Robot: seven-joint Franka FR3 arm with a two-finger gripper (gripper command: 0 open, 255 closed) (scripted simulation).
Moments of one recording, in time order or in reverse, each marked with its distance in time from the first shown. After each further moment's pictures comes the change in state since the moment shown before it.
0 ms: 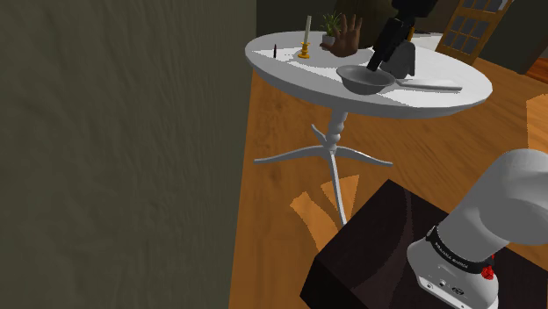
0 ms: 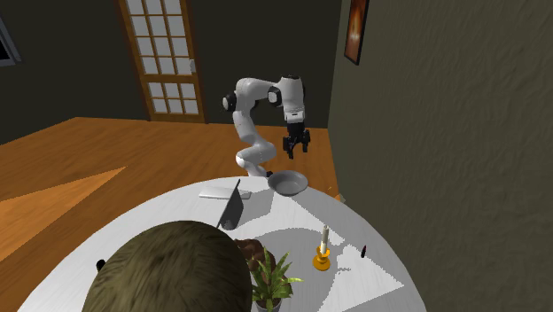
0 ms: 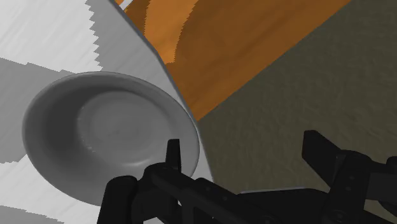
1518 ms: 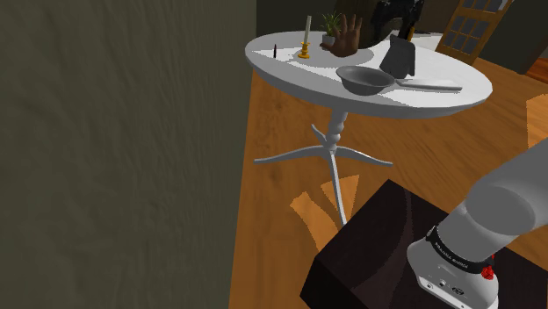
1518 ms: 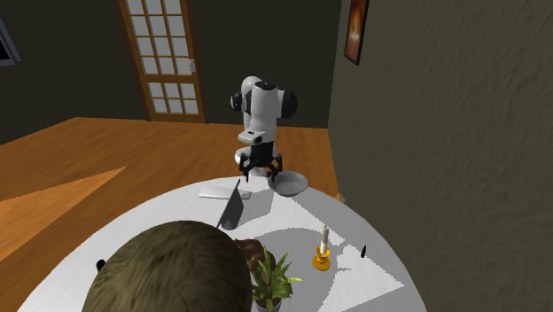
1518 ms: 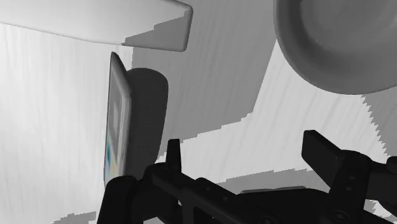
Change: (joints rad) arm -0.264 0.554 -0.182 0.519 -0.155 -0.082 0.191
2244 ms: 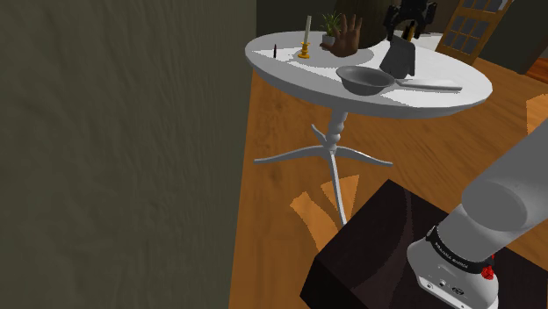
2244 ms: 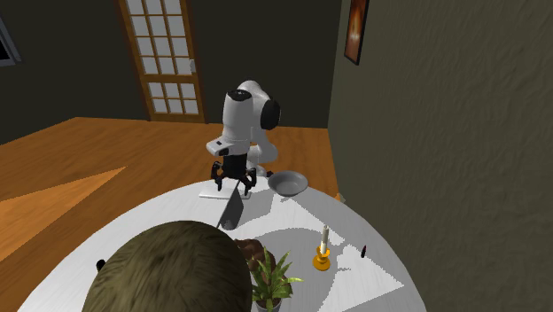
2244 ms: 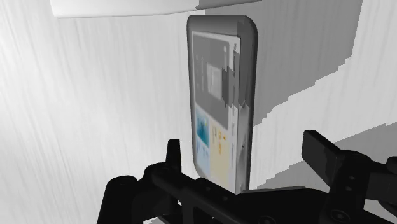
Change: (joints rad) arm -0.087 0.188 -0.090 0.188 -0.018 -0.039 0.053
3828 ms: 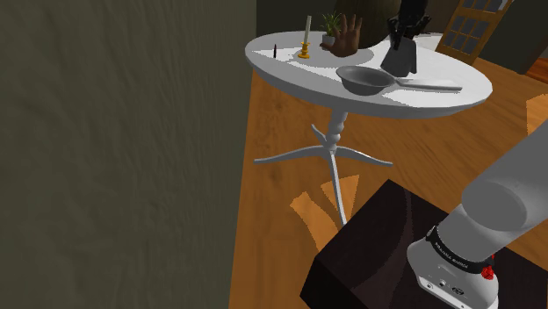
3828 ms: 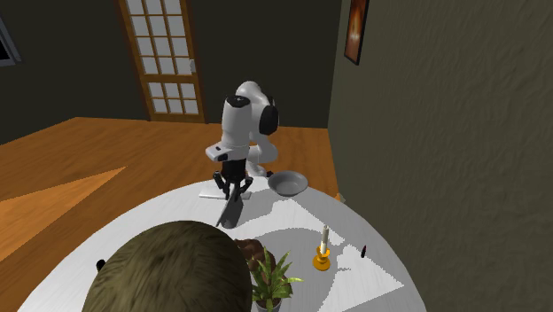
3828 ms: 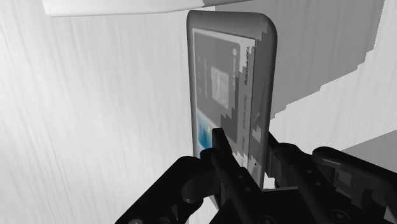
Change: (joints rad) arm -0.004 -0.009 -0.004 -0.055 -0.002 0.047 0.001
